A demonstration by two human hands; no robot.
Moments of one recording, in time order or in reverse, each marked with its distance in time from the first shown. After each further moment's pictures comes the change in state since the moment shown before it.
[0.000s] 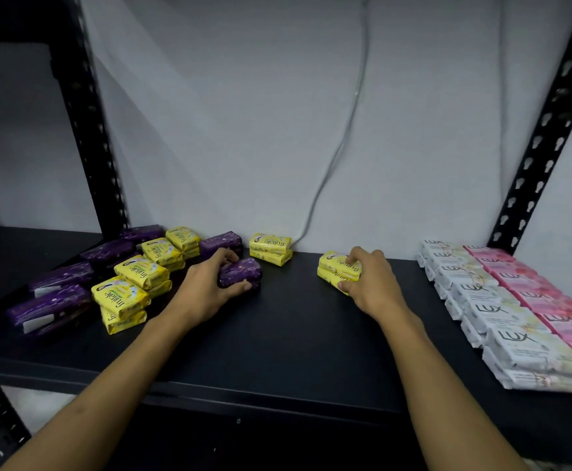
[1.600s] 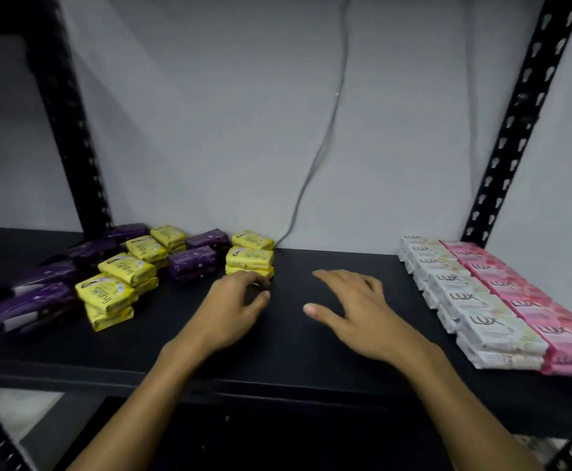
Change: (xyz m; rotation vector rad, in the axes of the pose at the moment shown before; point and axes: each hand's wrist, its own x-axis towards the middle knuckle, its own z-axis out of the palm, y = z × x) left_hand -0.047 0.079 0.010 -0.023 -0.135 0.058; right_hand -0.087 -0.014 -0.039 -0.176 -0.234 -0.401
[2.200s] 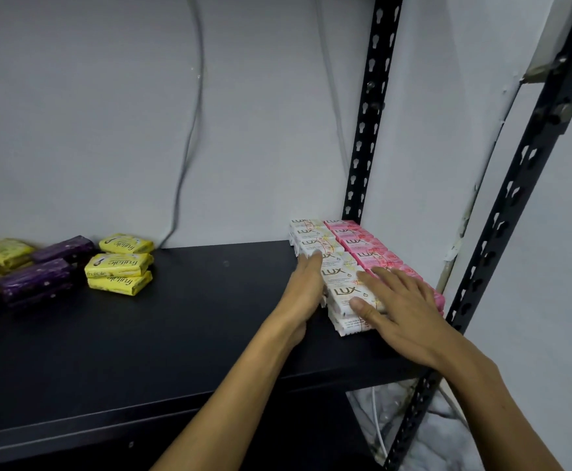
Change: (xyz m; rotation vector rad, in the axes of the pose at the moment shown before) left_hand 0.048 0.221 0.165 -1.029 -0.411 -0.317; right_hand -0.144 0.144 -0.078 -0.248 0.033 0.496
